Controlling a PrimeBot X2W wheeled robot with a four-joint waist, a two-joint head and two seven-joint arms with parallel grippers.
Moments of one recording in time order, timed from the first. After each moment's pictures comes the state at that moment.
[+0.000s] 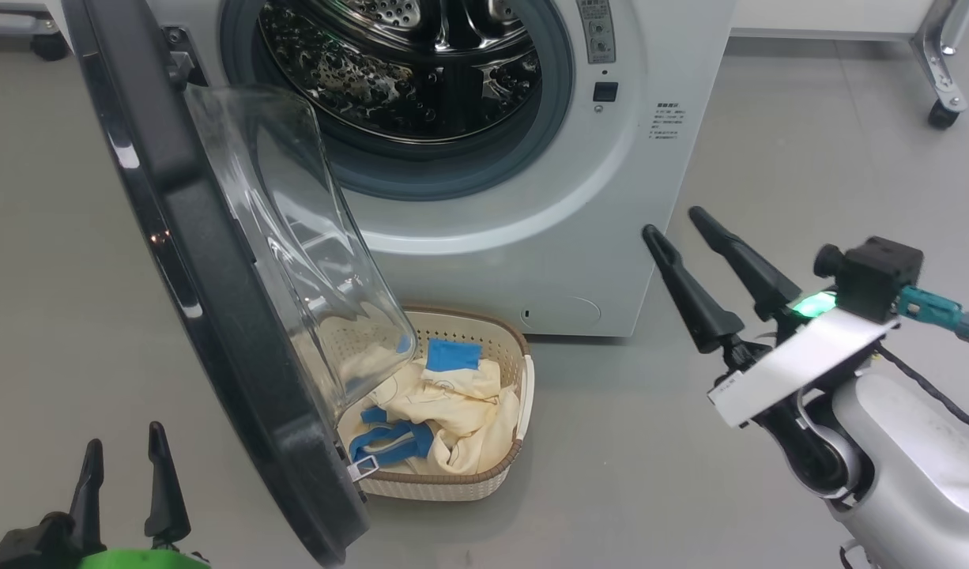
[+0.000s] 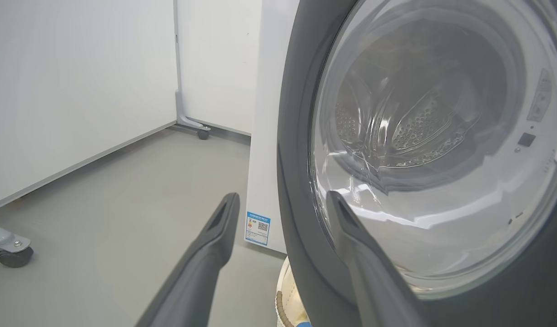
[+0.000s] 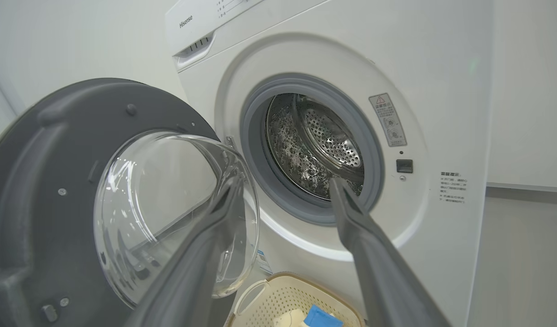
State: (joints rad) left arm -0.01 0.03 0.06 0.18 -0.26 -0.12 -0.26; right arm -0.41 -0.43 0.67 0.01 0.92 0.12 -0.17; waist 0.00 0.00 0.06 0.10
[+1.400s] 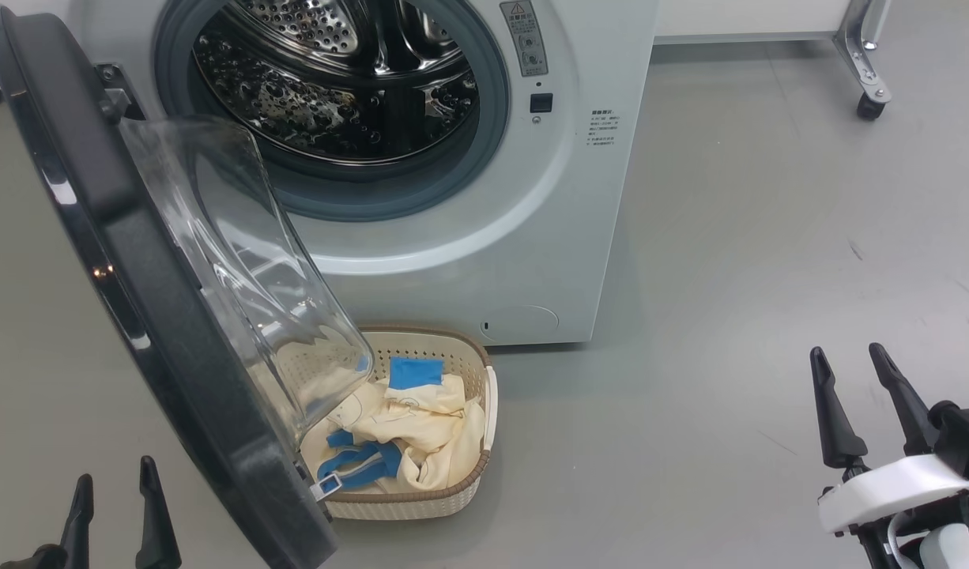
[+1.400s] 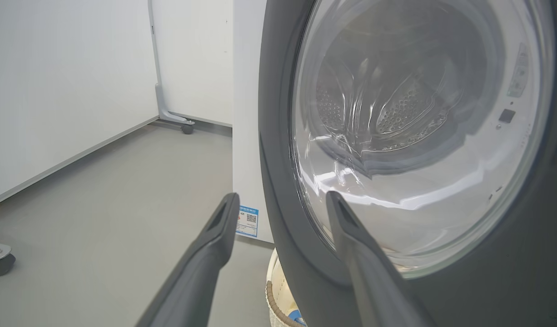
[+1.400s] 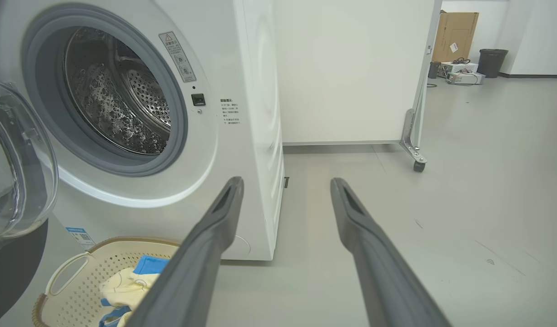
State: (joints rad) left arm 0.05 0.03 0.09 0.18 -0.24 -0.12 -0.26; right arm 0.02 -0.28 0.14 0.14 0.41 0.08 -0.26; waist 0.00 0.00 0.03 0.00
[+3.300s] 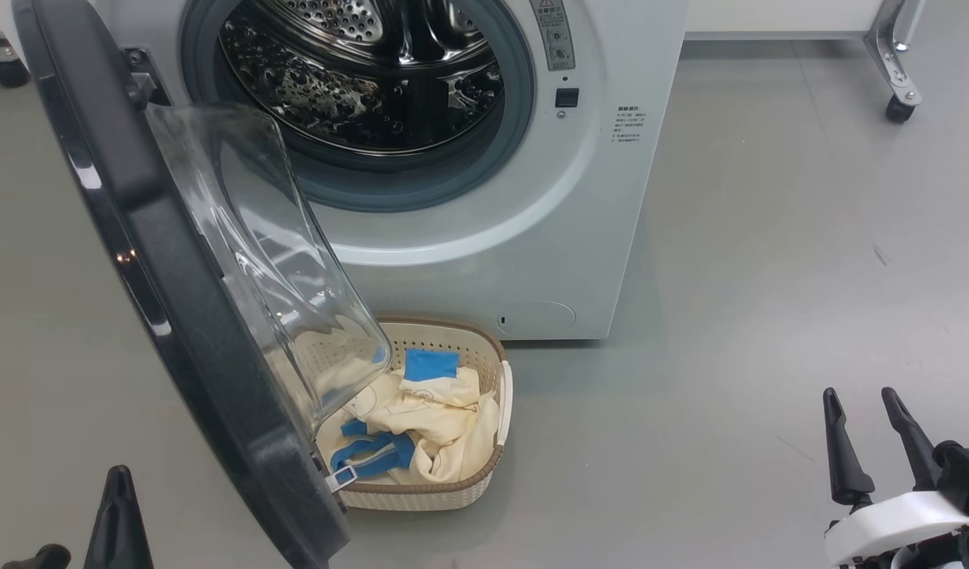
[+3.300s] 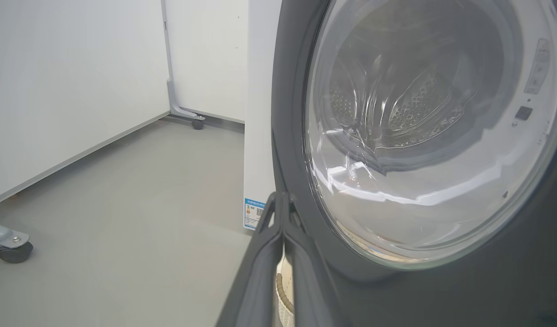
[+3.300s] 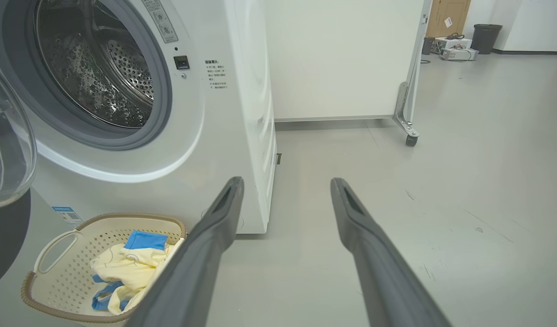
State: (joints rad) left arm 0.05 0.03 0.08 0.18 -0.24 -0.12 -0.26; right arm 0.08 -0.14 -0.05 0.21 0.24 0.12 -0.26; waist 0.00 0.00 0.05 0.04
